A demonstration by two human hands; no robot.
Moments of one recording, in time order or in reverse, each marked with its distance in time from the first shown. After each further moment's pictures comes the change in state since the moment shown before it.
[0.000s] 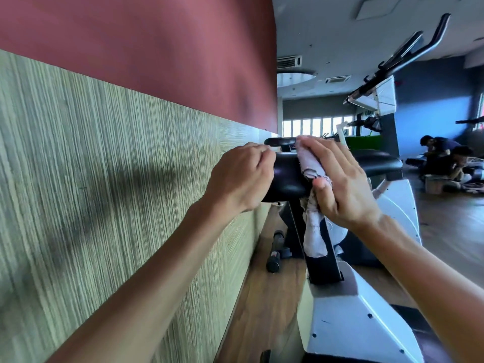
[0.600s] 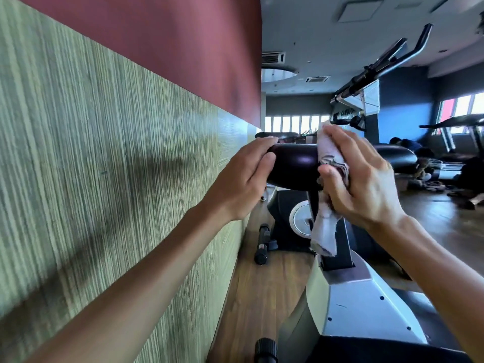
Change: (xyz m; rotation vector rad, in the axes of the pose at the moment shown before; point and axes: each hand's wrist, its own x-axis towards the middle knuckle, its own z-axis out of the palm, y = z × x) left_hand -0.020 -0.081 -0.001 -0.442 -0.027 0.216; right_hand 0.021 -0.075 -0.011 -0.215 -0.061 0.172
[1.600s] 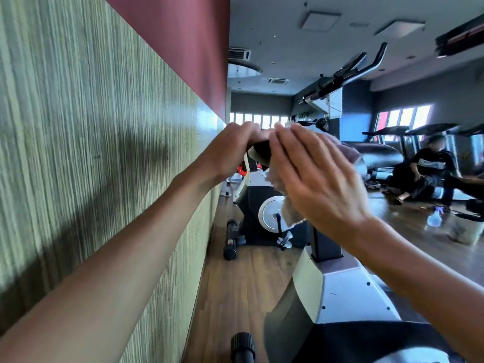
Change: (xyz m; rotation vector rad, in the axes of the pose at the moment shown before) left_hand 0.024 -0.023 -0.048 -0.361 -0.147 -0.141; right_hand 0.006 -0.079 0.026 -0.802 -0.066 -0.334
